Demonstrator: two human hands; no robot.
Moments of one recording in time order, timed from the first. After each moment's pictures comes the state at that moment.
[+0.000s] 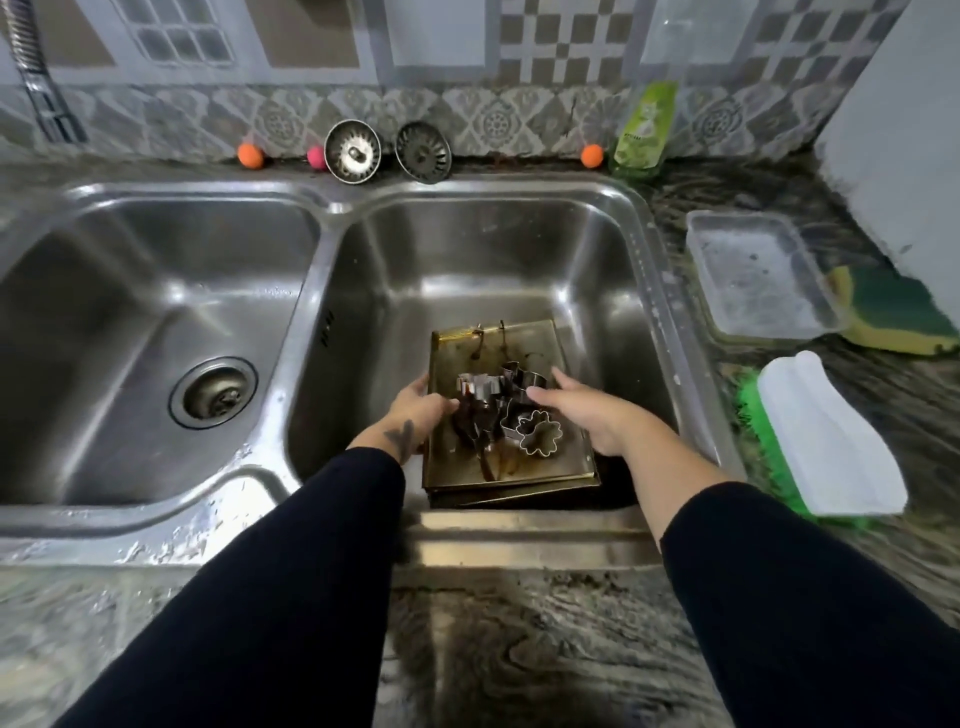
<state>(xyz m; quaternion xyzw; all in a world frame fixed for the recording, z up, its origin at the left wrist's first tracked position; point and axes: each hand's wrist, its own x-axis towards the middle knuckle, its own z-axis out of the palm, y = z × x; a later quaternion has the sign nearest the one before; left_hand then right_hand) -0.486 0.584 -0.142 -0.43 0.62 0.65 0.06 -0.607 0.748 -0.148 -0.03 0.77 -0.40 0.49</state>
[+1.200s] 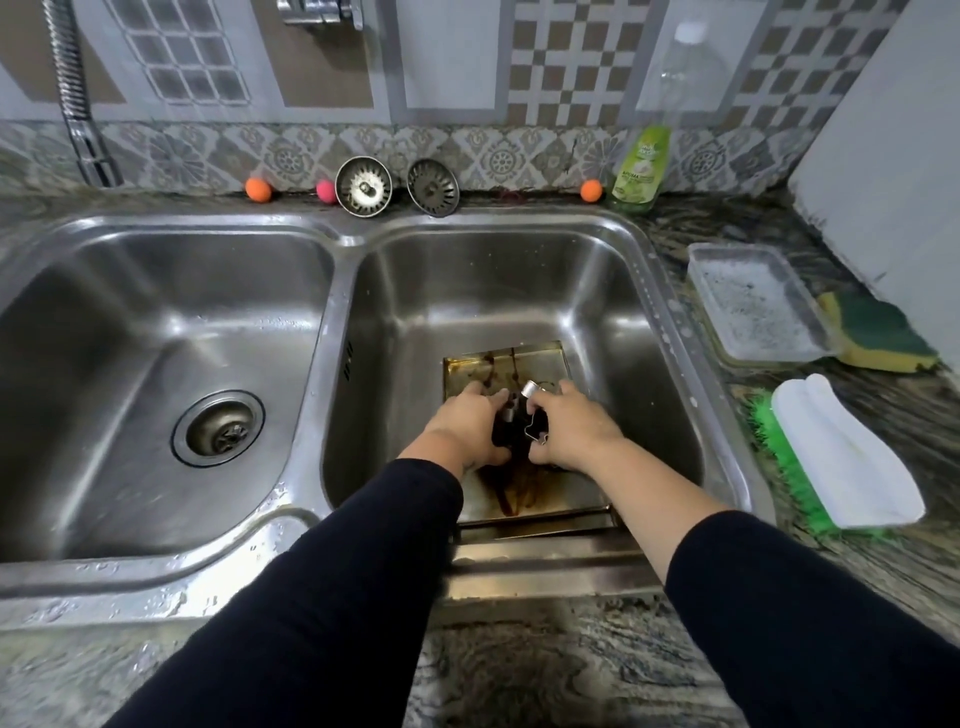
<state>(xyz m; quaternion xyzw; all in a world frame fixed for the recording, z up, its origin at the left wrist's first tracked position) -0.512 0.578 -0.140 -0.13 0.96 0.19 0.17 -0.580 0.715 -0.130 -0.29 0.93 -0.08 0.21</state>
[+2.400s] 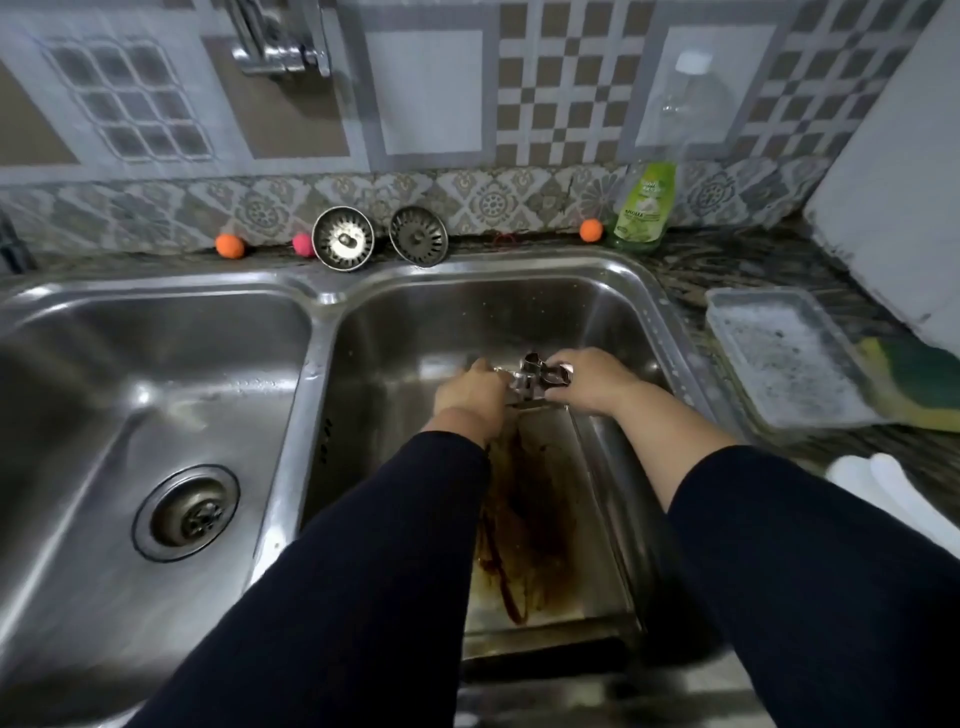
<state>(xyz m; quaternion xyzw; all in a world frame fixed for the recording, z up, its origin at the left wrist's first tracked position) -0.624 0.537 -0.136 -0.16 0.97 0.13 0.09 -0.708 0.675 -0.116 -0.24 0.94 -0.16 0.21</state>
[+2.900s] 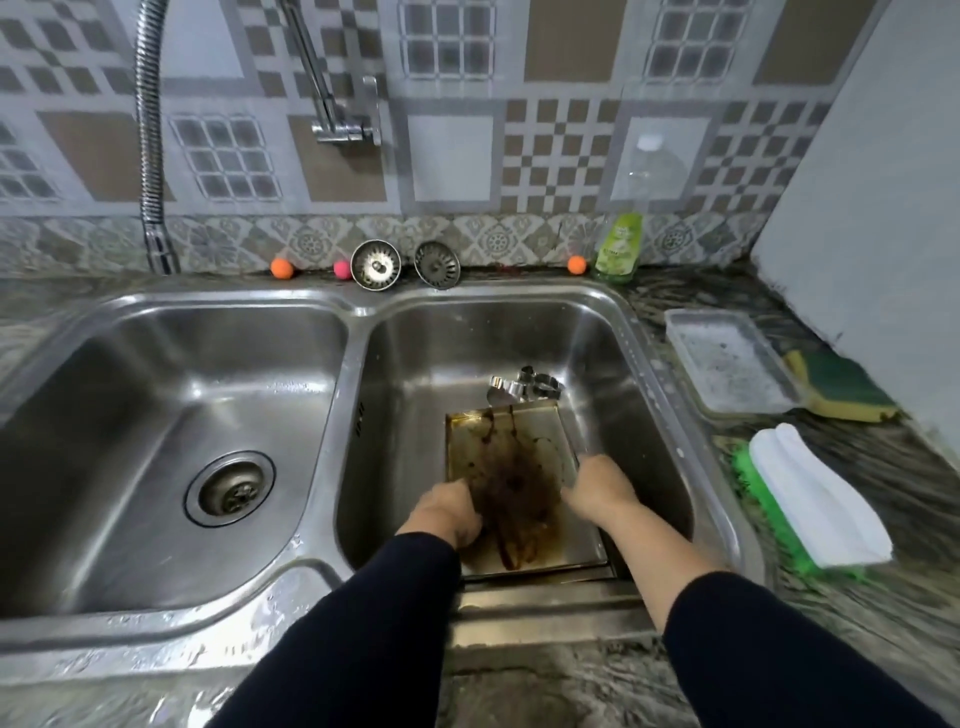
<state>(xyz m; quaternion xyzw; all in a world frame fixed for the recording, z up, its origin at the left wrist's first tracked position) -0.486 0.575 -0.155 -0.28 0.89 0.27 0.24 -0.580 0.738 -0.139 -0.13 0.95 -0.15 0.23</state>
